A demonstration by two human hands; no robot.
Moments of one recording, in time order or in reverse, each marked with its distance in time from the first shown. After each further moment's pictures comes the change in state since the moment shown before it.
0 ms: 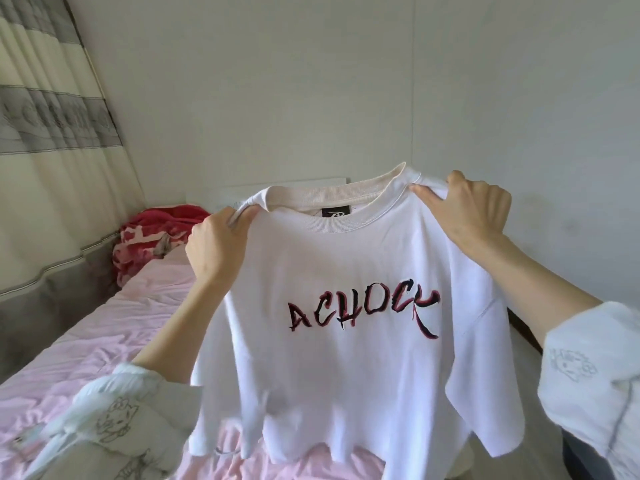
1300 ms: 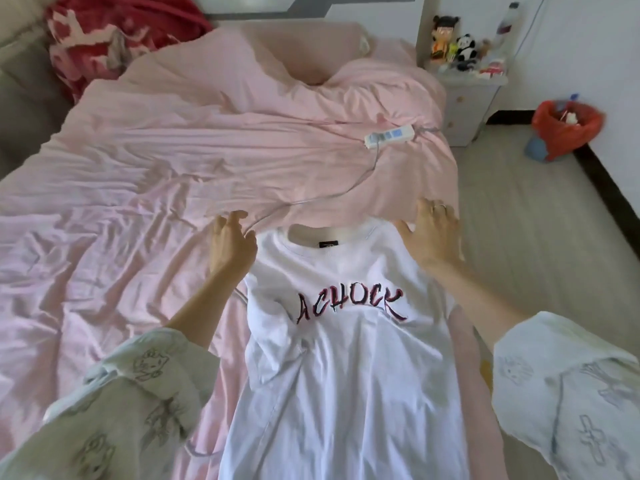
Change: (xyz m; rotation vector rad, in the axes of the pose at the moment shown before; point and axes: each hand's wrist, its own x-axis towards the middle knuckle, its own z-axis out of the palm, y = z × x) left_hand 0.053 -0.379 0.443 0.279 -0.613 -0.438; right_hand -0.104 -0.043 0.616 0.067 -0.829 0.047
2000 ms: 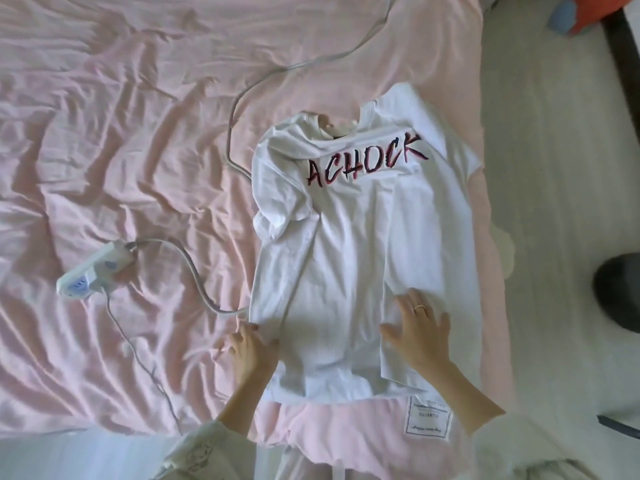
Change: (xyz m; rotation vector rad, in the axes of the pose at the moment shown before) left_hand -0.303 -0.218 0.065 0.154 -0.449 -0.566; right_hand -0.356 0.038 0.115 -0.166 -0.693 0.143
